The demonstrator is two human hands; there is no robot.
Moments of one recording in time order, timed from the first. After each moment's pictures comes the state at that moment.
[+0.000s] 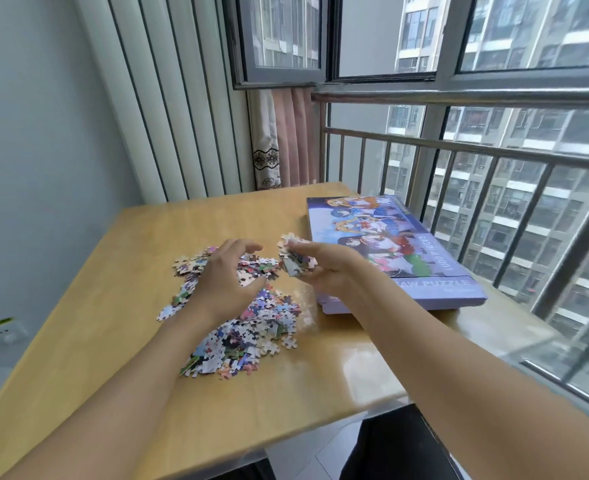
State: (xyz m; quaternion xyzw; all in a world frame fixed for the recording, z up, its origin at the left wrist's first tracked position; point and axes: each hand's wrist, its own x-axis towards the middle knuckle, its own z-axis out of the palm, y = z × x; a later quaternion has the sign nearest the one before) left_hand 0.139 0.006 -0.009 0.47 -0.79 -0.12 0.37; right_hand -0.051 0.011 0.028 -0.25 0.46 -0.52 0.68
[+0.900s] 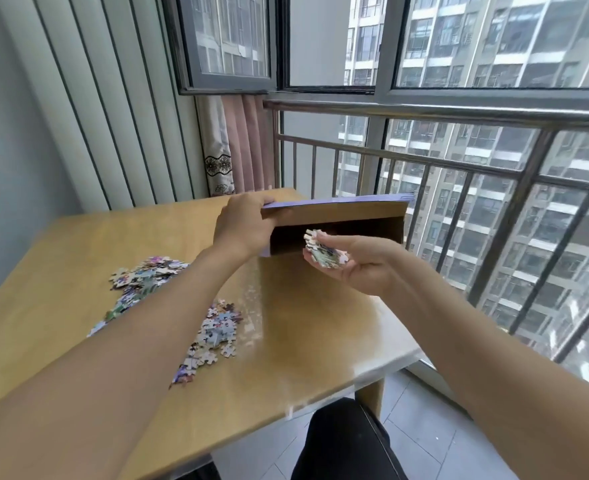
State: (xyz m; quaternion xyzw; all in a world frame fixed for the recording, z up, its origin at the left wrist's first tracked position) left_hand 0.001 -0.019 0.061 0.44 -0.80 -0.10 0.40; right_hand -0.164 0.099 0.076 -0.16 0.46 -0.57 0.66
